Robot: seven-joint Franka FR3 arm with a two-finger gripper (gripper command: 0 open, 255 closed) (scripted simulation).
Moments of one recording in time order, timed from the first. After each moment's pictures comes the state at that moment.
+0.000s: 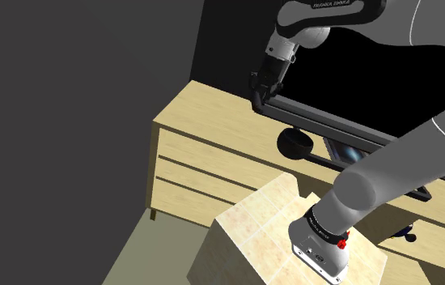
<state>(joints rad) -0.18 -0.22 0.03 -2.17 0.17 1.79 0.61</state>
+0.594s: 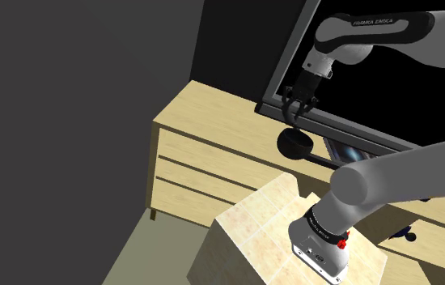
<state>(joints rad) -0.33 -0.52 -0.06 -2.45 0.12 1.74 0.50</state>
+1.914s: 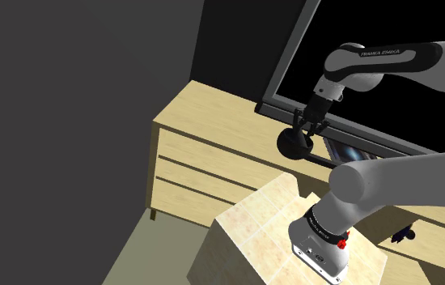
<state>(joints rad) -0.40 -0.66 -0.14 -2.69 0.03 1.84 0.39</state>
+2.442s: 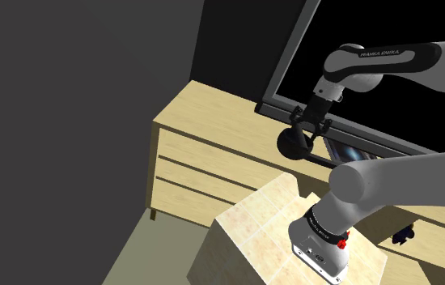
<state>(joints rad) -0.40 -0.66 -0.14 -2.70 0.03 1.84 0.39</state>
